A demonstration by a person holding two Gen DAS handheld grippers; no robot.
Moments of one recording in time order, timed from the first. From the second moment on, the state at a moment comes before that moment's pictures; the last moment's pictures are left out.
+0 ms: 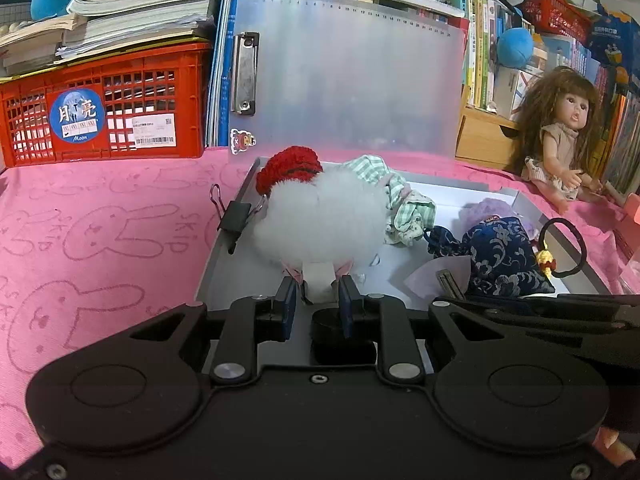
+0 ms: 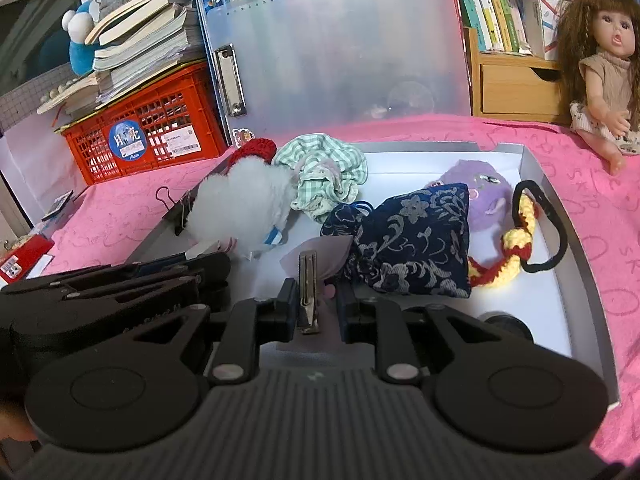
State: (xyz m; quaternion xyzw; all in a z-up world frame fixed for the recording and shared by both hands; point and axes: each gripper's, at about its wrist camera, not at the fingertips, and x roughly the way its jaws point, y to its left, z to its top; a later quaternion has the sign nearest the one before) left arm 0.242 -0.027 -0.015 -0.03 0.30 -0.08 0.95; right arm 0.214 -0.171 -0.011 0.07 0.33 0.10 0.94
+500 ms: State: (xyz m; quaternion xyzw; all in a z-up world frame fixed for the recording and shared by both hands) left arm 0.242 -0.030 -0.016 -0.02 0.30 -0.08 0.95; right arm 0.210 -0.167 -0.012 0.05 0.32 0.09 0.94
